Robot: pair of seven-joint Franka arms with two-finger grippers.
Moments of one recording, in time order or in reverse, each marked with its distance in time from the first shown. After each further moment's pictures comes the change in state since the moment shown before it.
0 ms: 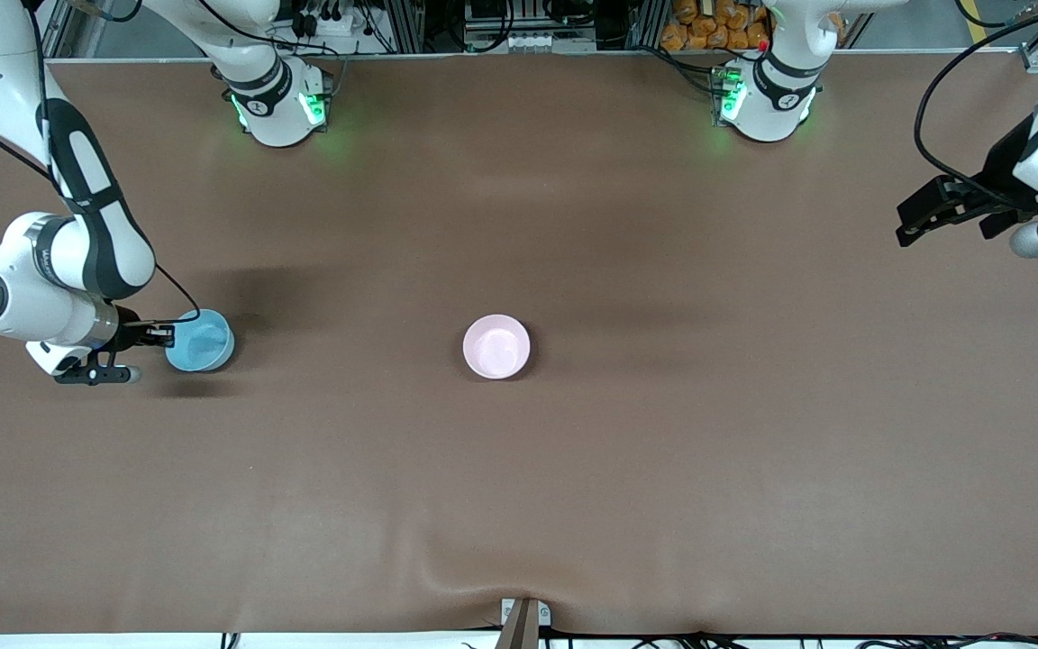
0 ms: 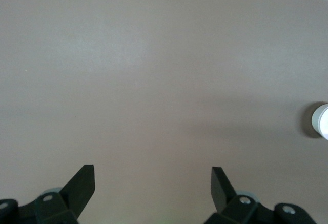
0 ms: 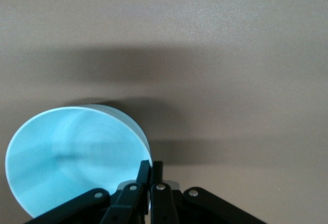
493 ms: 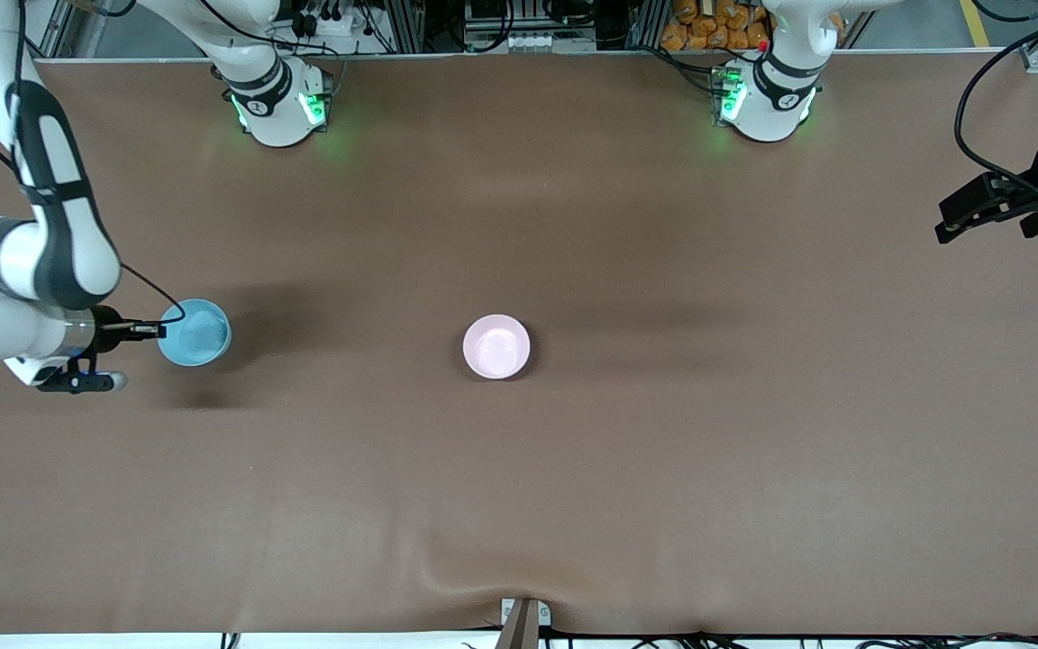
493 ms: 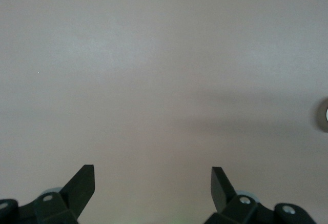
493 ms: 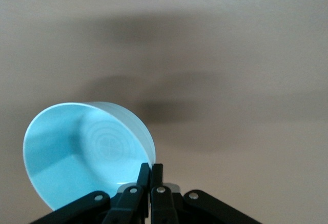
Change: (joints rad) left arm 0.054 -0.004 0.006 -0.004 0.000 -0.015 0.076; right arm 0.035 -0.024 0.036 0.265 0.064 -0.470 0.104
